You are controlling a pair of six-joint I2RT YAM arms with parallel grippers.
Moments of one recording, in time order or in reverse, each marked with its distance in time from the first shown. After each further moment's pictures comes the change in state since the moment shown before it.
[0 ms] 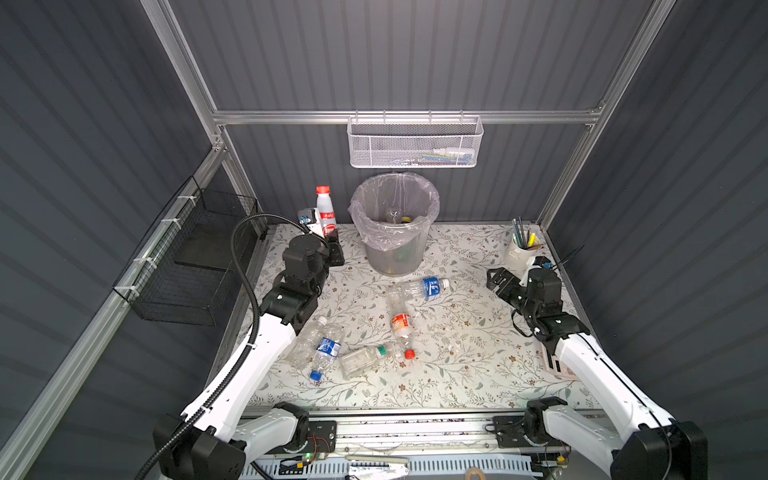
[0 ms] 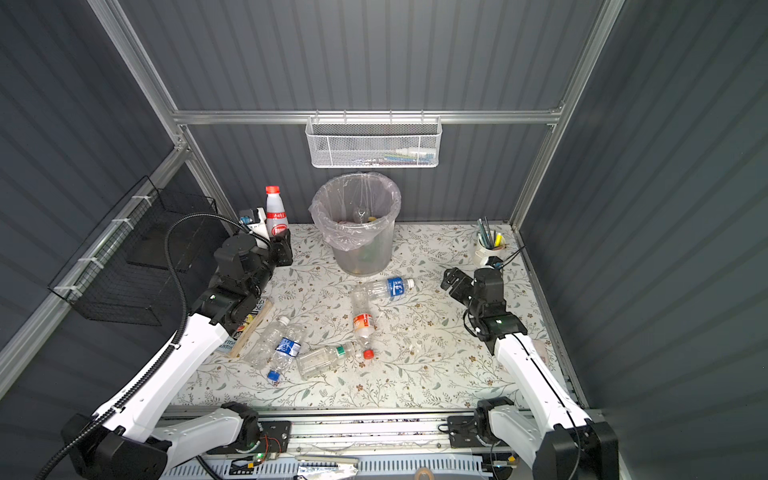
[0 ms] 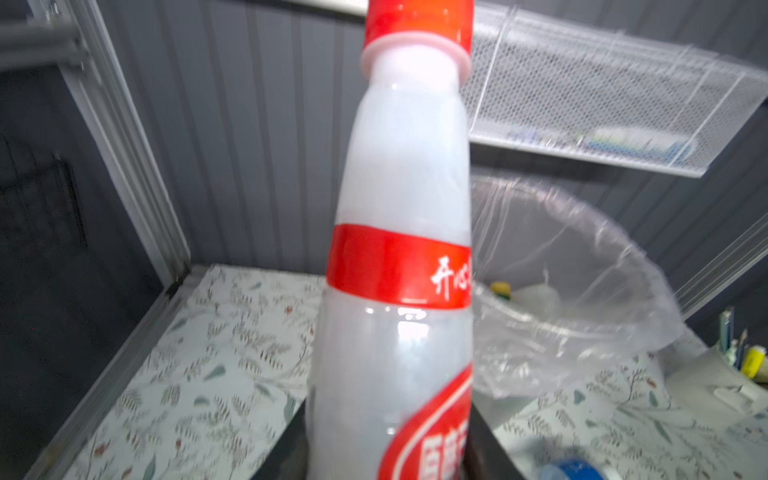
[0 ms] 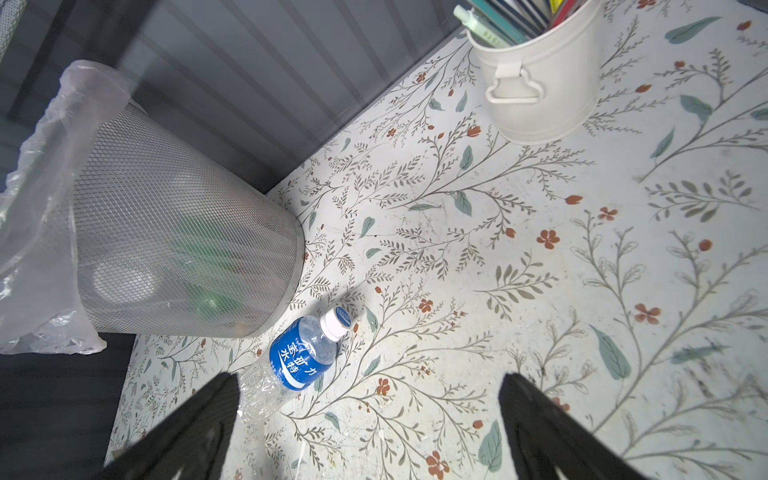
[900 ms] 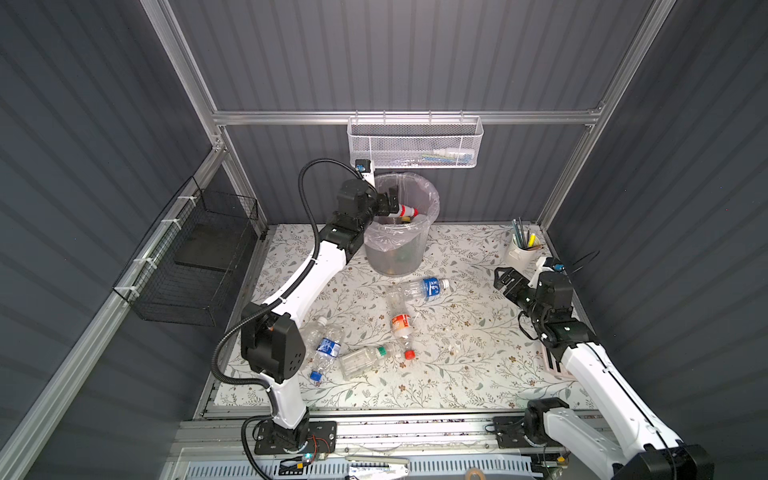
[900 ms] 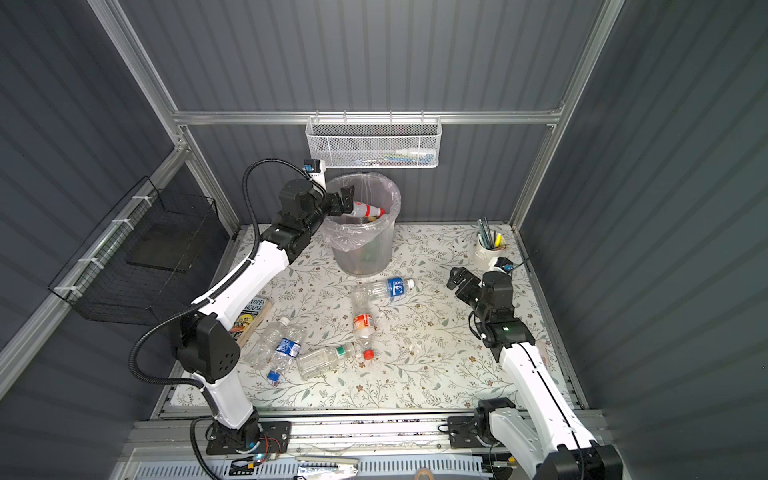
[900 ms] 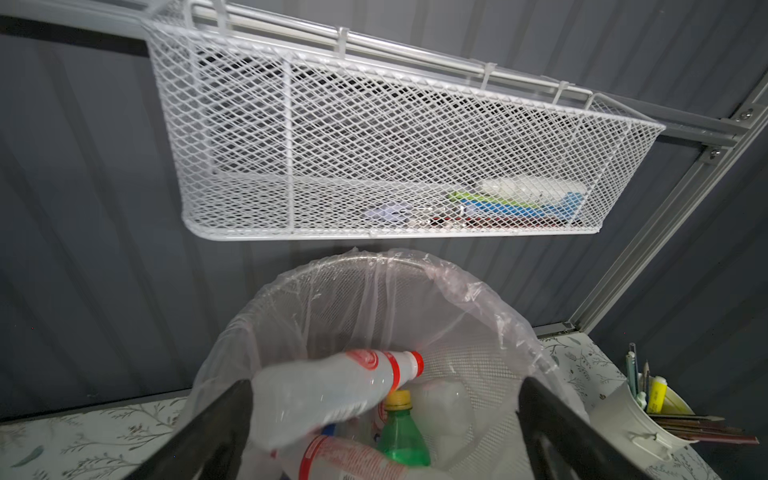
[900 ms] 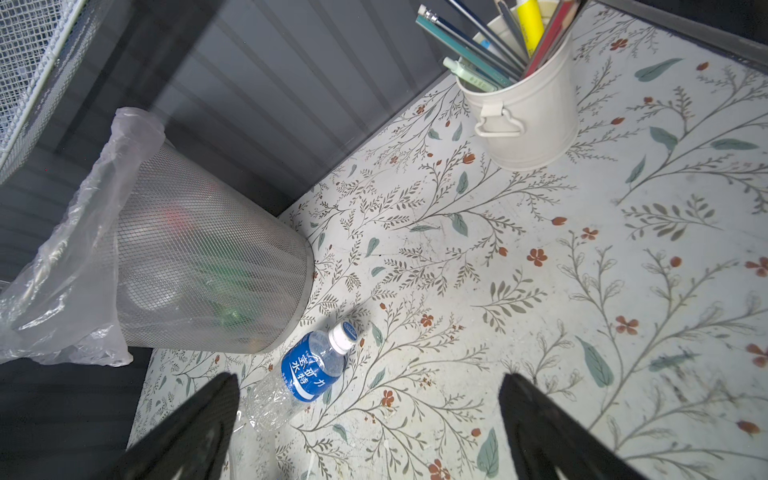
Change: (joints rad) left arm -0.049 0.622 0.603 0.023 0.164 0.002; right arm -0.039 -0.076 -0.009 -0.009 -0.015 0.010
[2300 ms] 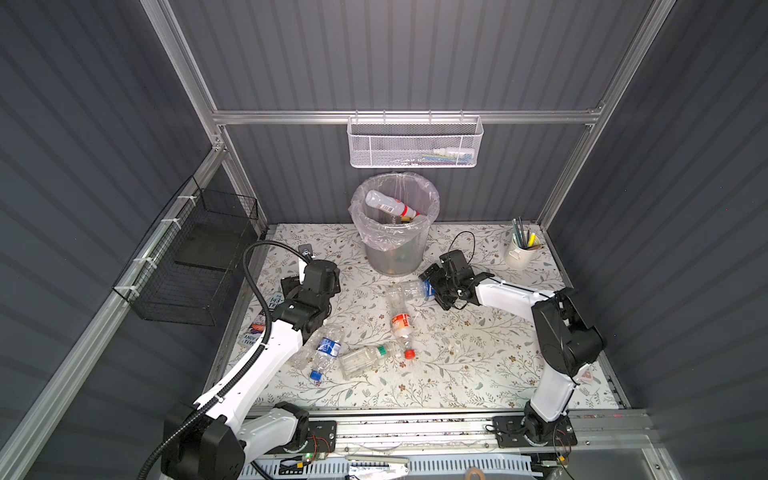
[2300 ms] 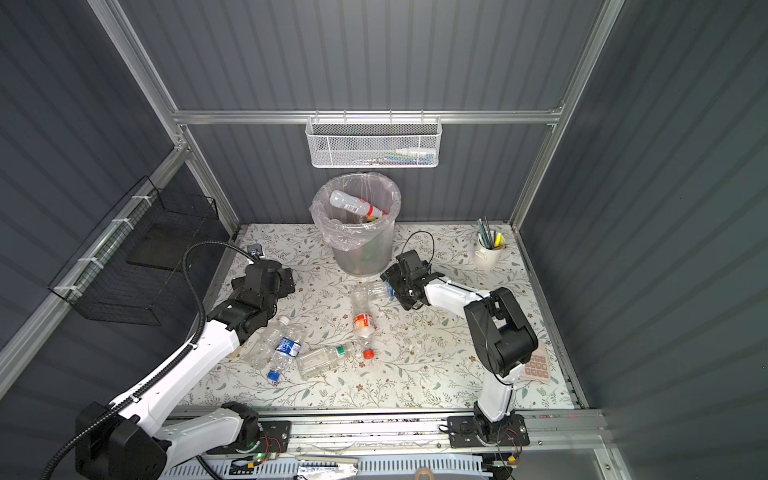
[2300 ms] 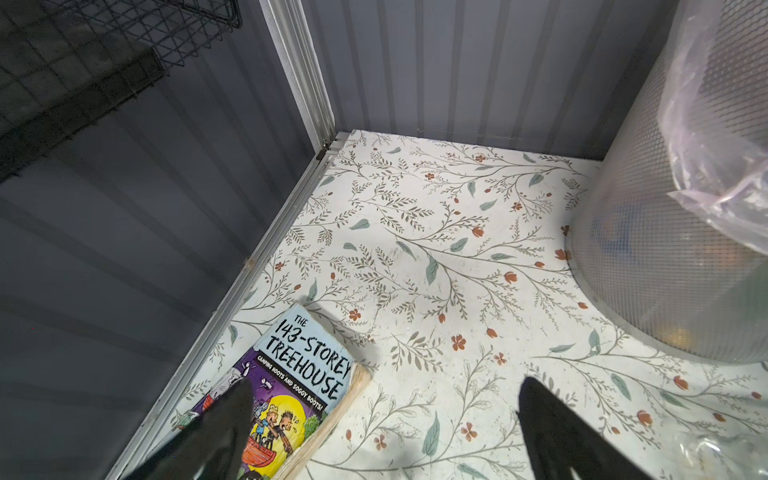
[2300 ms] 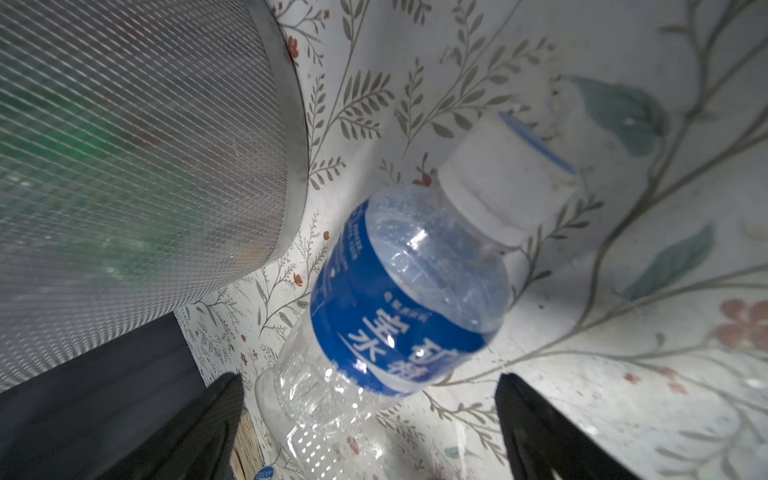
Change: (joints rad) left arm 0.035 -0.628 -0.826 -0.343 -0.547 -0.131; right arm 0.399 0.899 0.474 -0.008 -0.105 0.578
